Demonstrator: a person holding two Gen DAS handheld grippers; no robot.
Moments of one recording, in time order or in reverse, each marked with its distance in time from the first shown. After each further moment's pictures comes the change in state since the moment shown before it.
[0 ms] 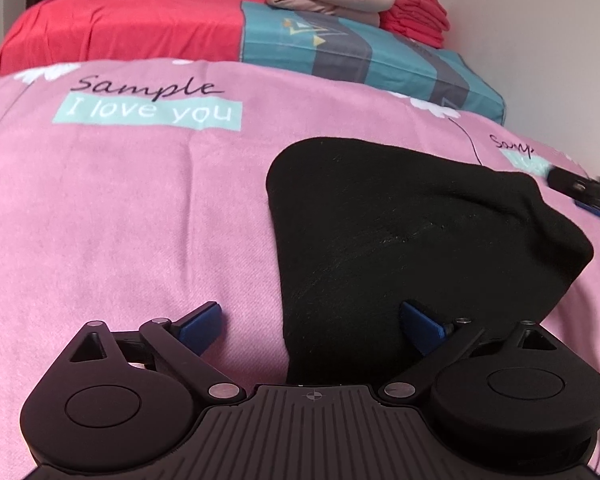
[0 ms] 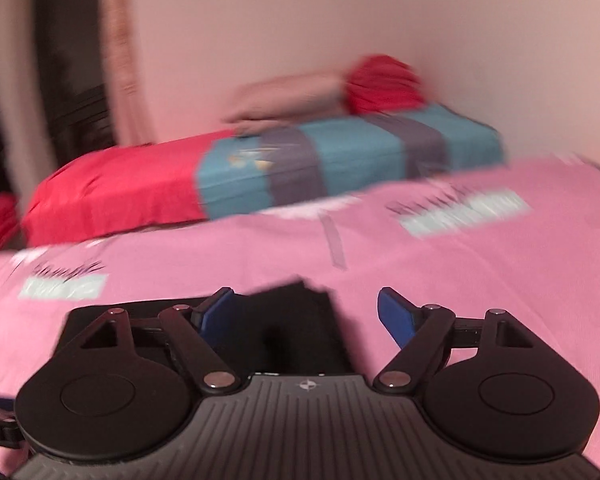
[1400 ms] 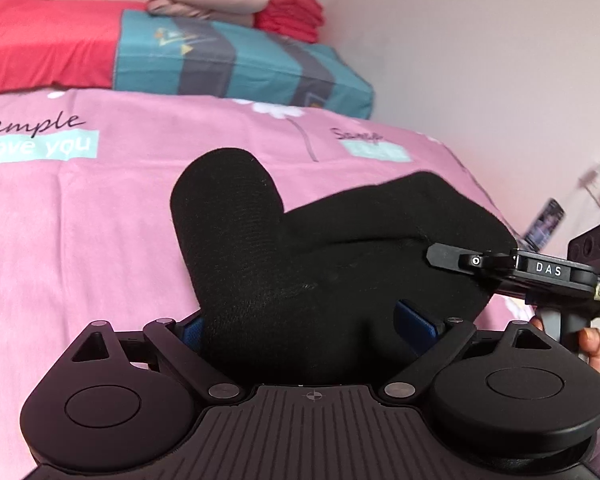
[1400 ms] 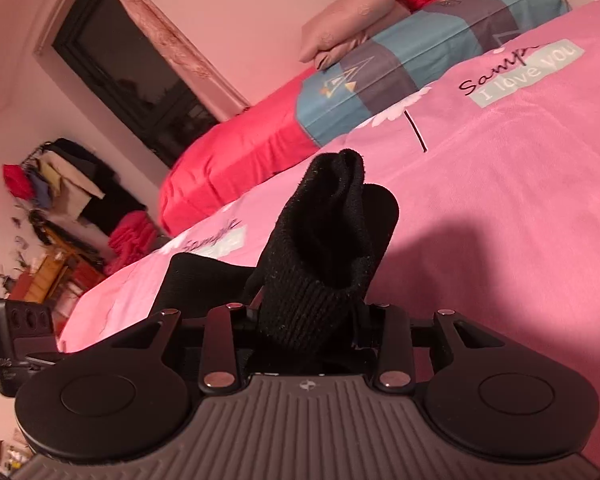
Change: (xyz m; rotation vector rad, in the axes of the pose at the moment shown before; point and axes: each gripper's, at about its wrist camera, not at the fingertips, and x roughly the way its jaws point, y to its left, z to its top) left arm -0.079 -0.056 -0.017 0.116 0.007 -0.363; right arm -0.079 -0.063 -0.019 0.370 0.252 0.430
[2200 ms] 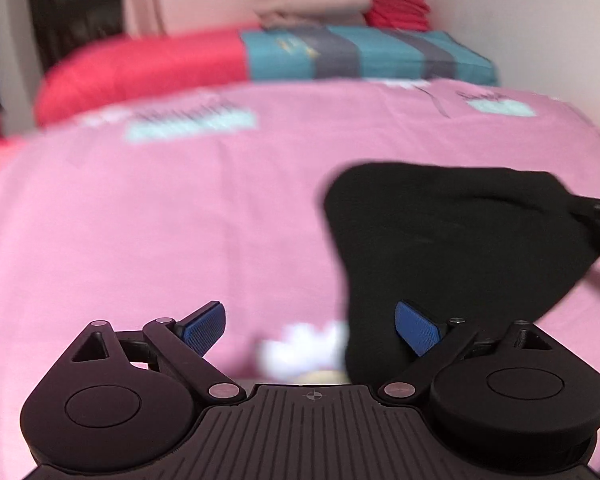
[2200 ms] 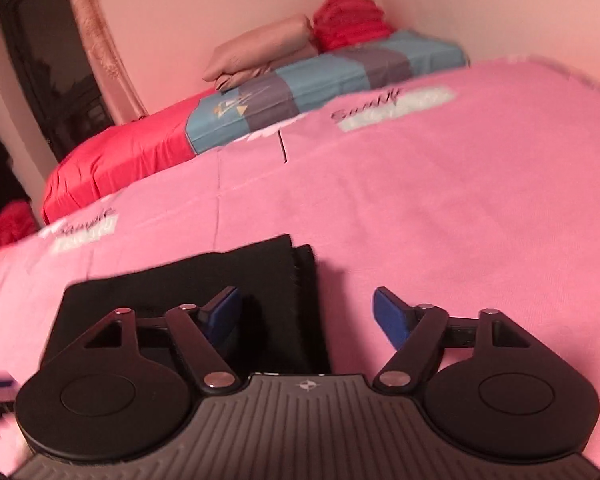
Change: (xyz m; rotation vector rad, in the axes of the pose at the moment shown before) left arm -0.046 -0.021 -0.073 0.079 -0.019 0.585; right arm -0.042 -0.009 -0.052 -0.161 -0.129 -0.419
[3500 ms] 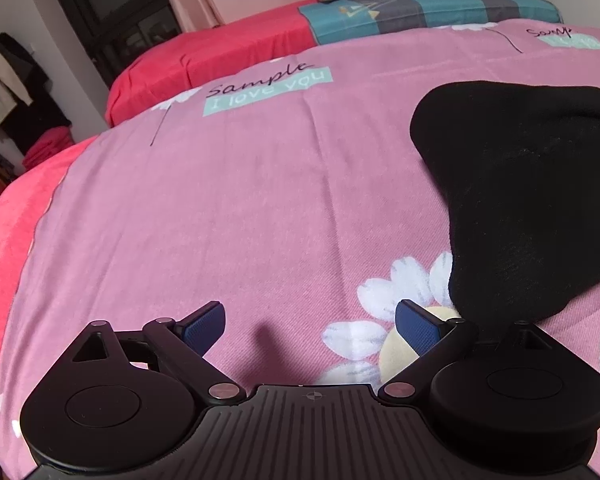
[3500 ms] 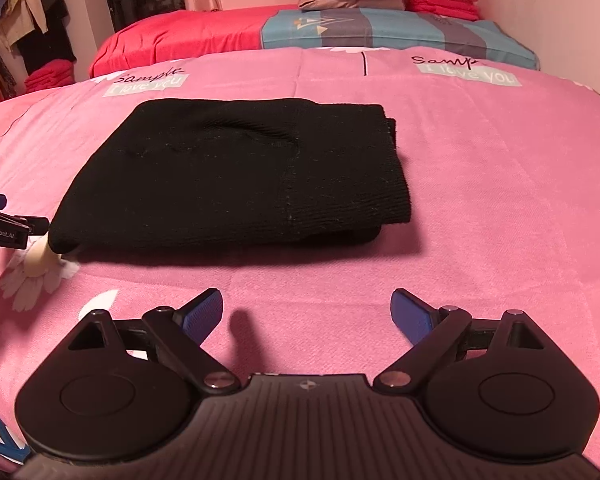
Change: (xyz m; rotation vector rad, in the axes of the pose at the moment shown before) left arm 0.025 0.001 -0.027 0.074 0.114 0.258; right arm -0.027 0.041 -0.065 -0.318 0.215 0.033
